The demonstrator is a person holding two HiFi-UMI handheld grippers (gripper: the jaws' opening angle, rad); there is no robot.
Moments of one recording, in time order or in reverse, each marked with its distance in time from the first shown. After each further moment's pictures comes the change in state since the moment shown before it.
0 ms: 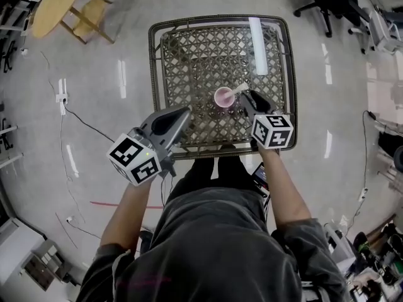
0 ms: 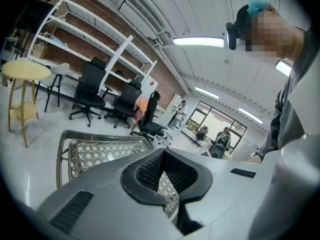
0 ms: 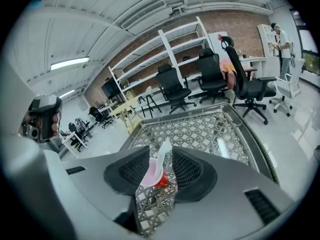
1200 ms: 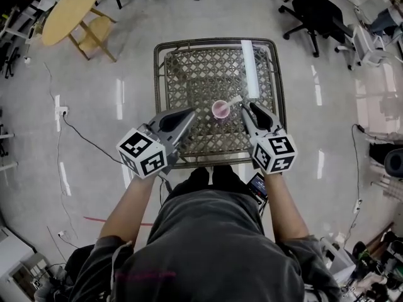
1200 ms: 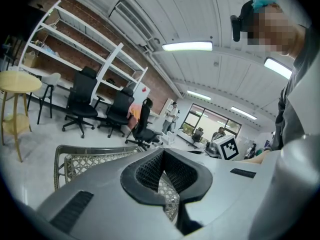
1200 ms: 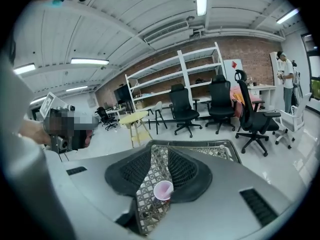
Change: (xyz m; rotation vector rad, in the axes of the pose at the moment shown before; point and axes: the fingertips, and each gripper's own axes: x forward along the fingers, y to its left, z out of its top) left arm -0.011 -0.026 0.031 0.086 -0.063 -0.046; right arm -0.095 0.072 0.085 -0.196 -0.166 0.018
